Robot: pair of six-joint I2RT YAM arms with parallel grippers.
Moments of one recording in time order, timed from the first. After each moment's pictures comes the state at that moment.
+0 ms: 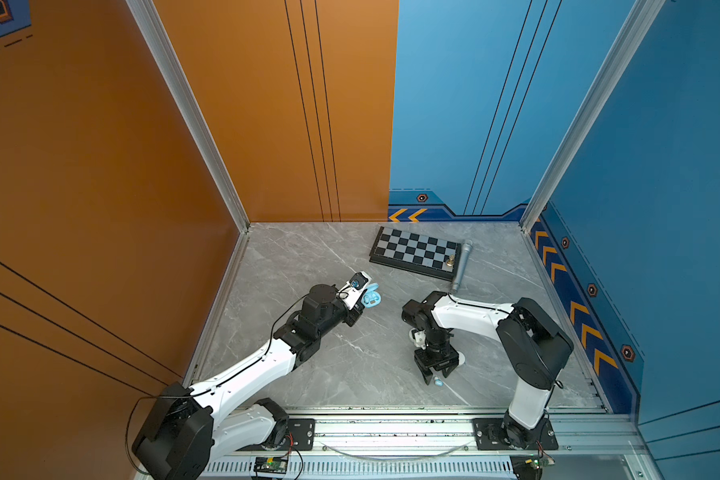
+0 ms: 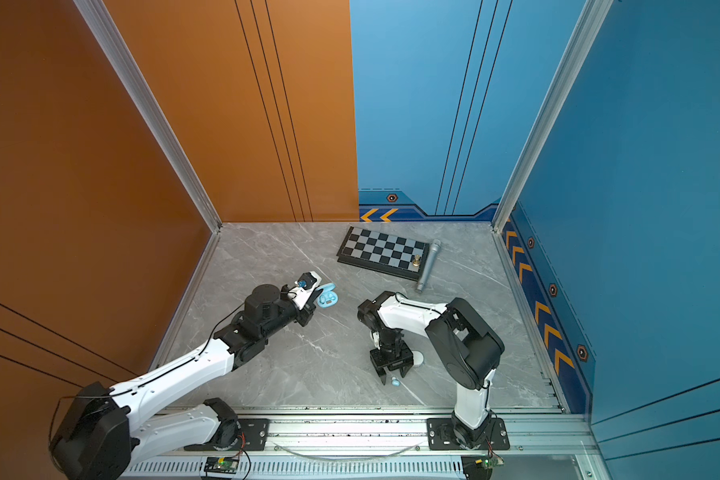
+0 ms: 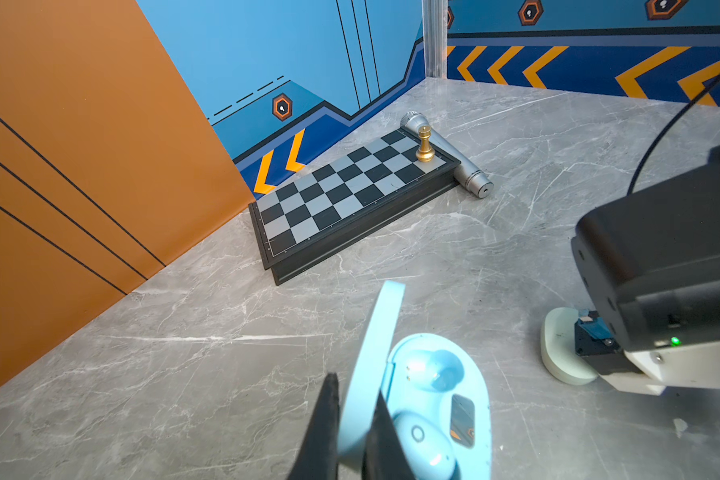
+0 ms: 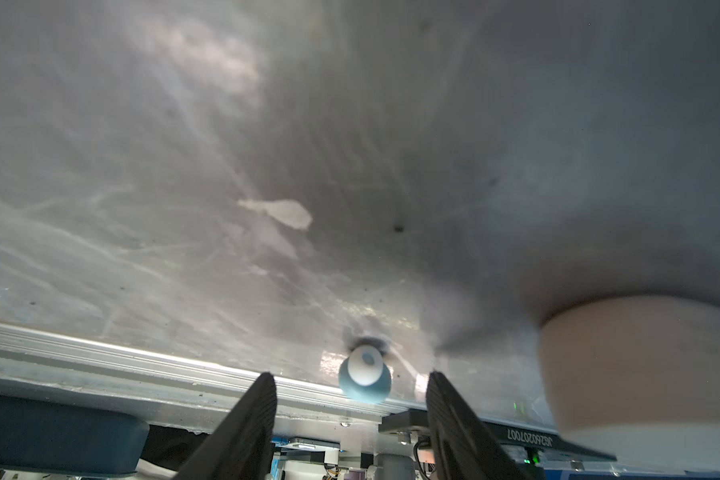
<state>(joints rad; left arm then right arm) -0.60 1.13 0.61 0.20 0.03 0.26 0.76 1.84 1.11 -1.21 -0.24 0.33</state>
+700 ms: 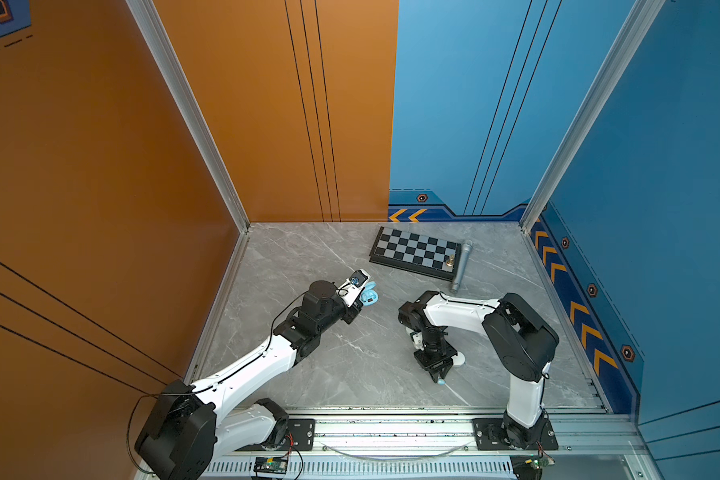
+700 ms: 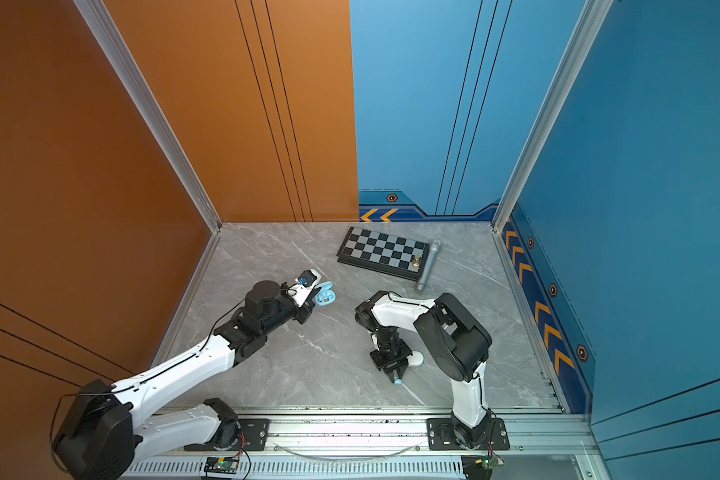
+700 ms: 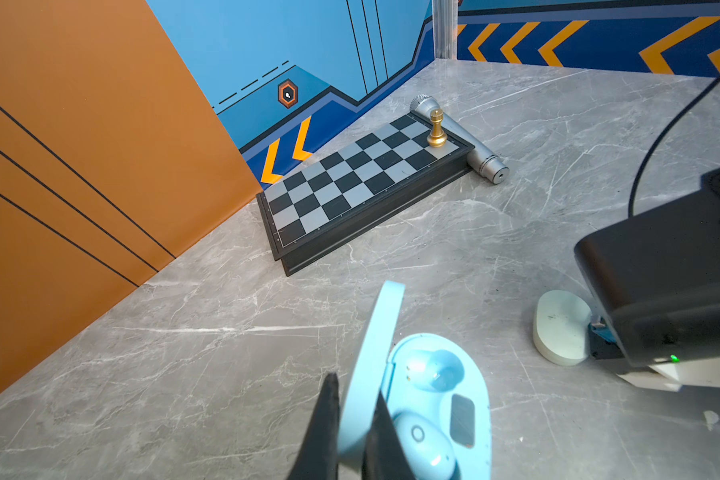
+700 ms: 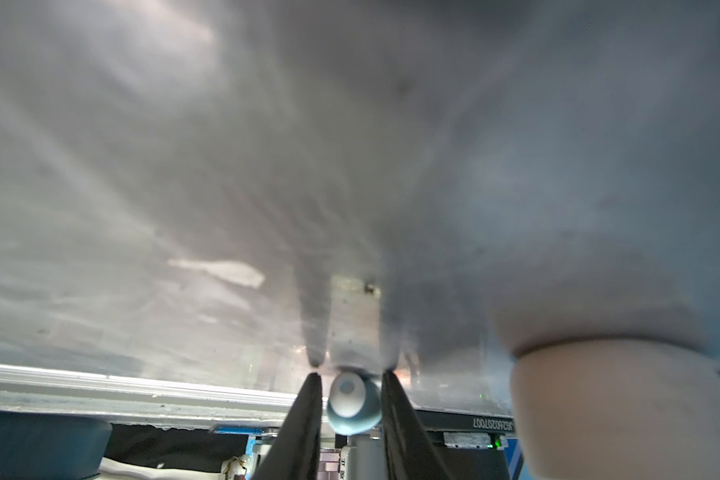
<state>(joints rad) -0.57 1.15 0.64 0.16 0.03 0.29 0.77 1.91 1.16 -1.26 -0.18 0.28</state>
